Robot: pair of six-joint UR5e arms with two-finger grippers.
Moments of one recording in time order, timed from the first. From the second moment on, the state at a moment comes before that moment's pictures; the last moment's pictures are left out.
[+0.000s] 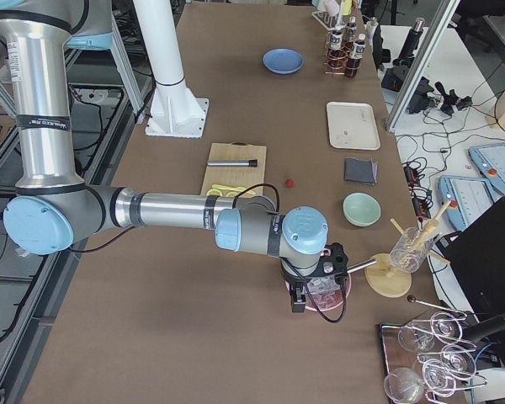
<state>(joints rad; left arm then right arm) -1.54 -1.57 -1.62 -1.79 -2.33 0.01 1.70 -1.53 1.55 -1.64 2.36 -0.18</state>
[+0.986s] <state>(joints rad) -1.54 -1.56 -1.62 -1.79 -2.33 0.01 1.70 -1.54 1.56 -1.64 2.36 -0.18</state>
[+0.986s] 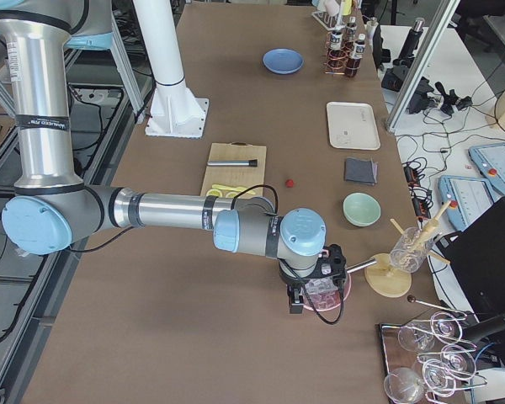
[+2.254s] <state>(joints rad) -1.54 -1.55 -1.64 -1.79 -2.33 0.01 1.70 -1.54 1.56 -1.64 2.36 -0.18</state>
